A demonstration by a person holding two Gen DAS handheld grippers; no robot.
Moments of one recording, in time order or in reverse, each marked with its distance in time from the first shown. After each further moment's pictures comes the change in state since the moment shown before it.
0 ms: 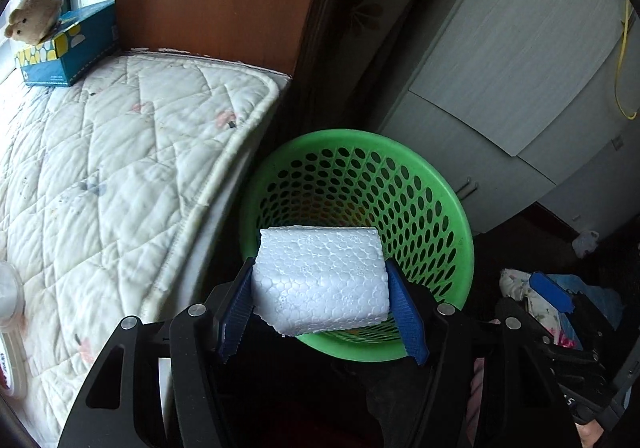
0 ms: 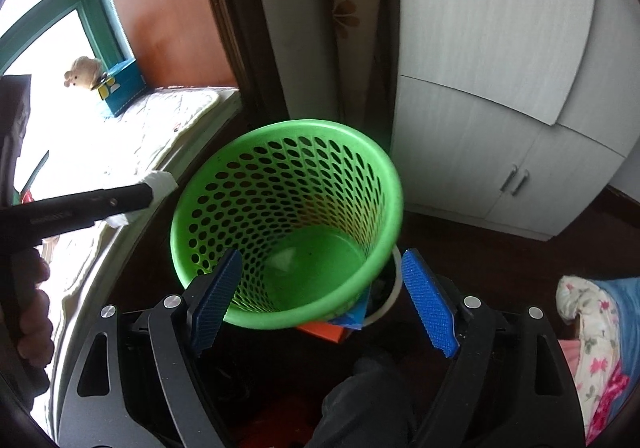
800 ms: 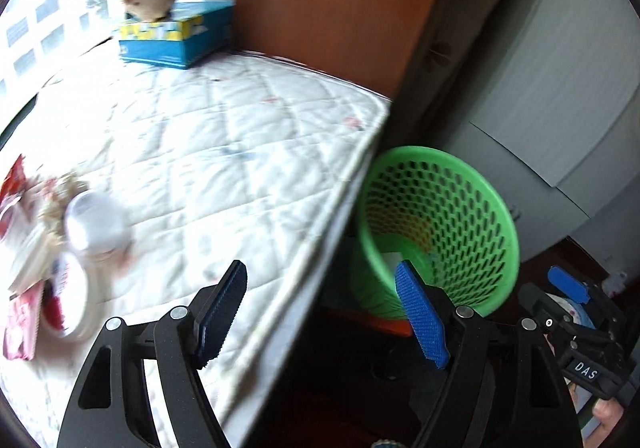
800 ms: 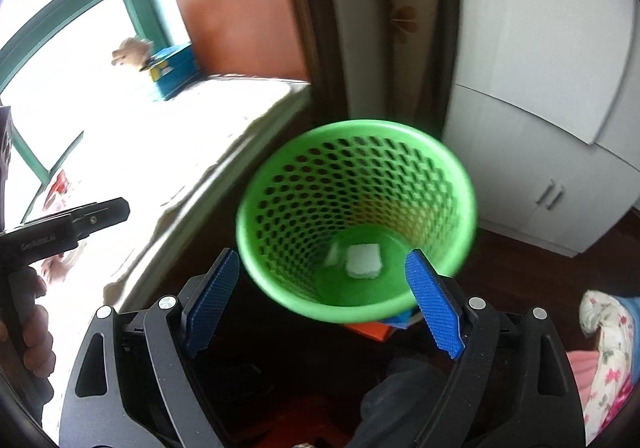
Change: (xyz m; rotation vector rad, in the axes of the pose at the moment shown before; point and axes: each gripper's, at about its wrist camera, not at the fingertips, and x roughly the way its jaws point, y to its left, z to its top) left arm -0.085 0.075 -0.050 -0.126 -0.109 0.187; right arm -0.008 0.065 -0.002 -0.097 0.007 0.124
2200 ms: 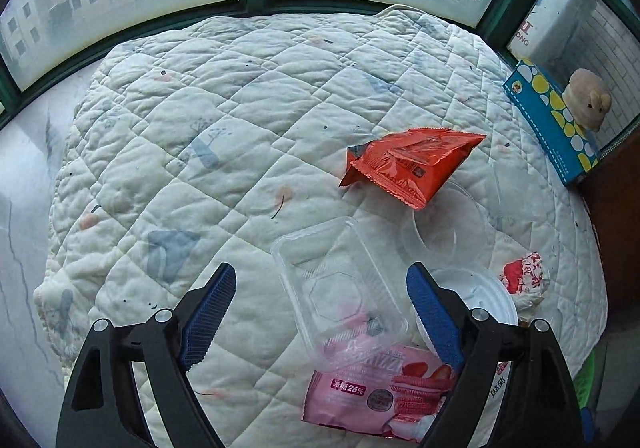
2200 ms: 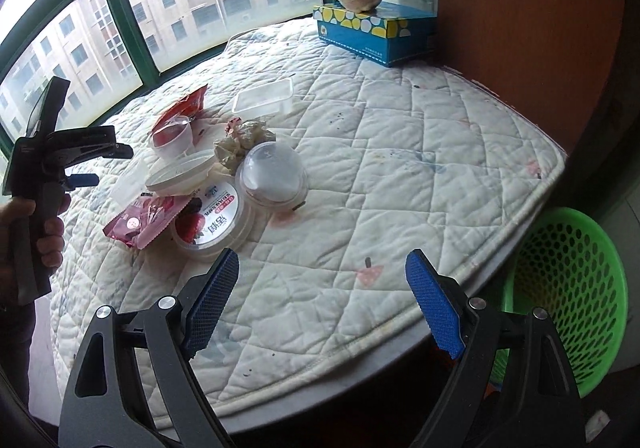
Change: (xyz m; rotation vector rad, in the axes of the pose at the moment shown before) left arm -0.071 0.364 -0.041 -0.740 0.015 0.435; right arm 0.056 0.260 0.020 -0.395 0.084 0.286
